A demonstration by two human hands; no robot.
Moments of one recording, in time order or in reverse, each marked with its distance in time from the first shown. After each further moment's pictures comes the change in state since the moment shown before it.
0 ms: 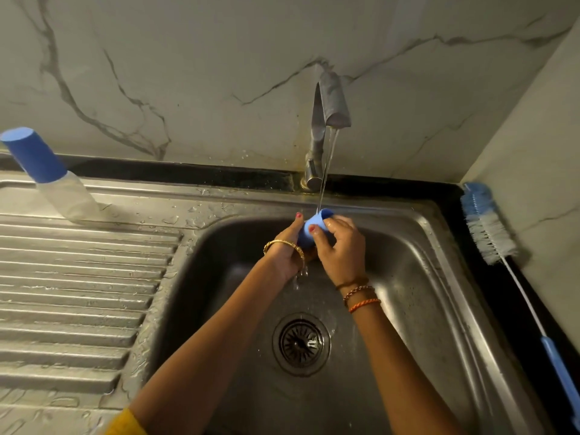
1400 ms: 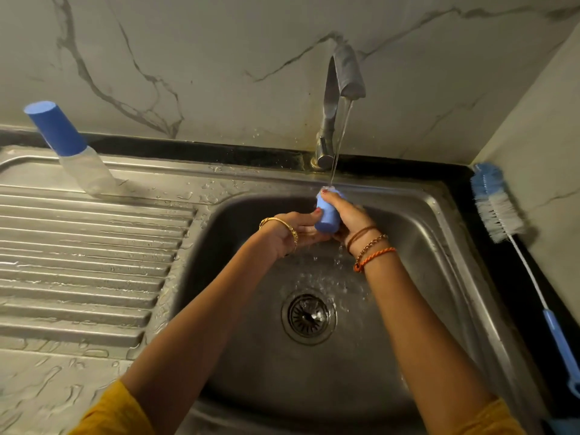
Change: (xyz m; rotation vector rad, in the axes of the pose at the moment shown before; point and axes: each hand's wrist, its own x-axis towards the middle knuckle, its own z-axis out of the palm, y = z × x) left_hand -0.023 0.009 -0.018 0.297 -0.096 -0.042; right_hand 0.023 -0.009 -0.001 0.695 -0.297 1.031
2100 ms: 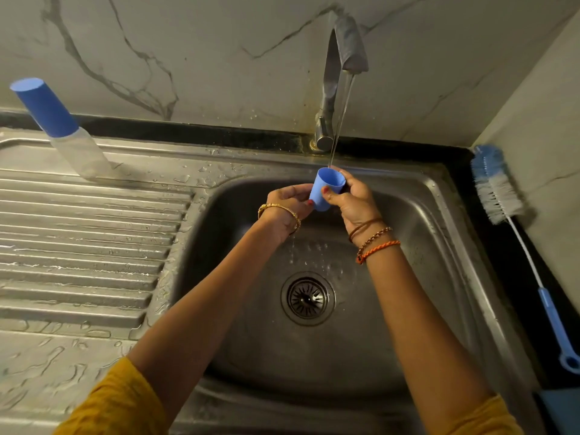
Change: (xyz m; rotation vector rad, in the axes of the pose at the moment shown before) left_hand 0.011 -0.013 -0.003 0.310 0.210 0.382; right_hand -0.010 0.007 -0.007 -0.270 -0.021 -0.476
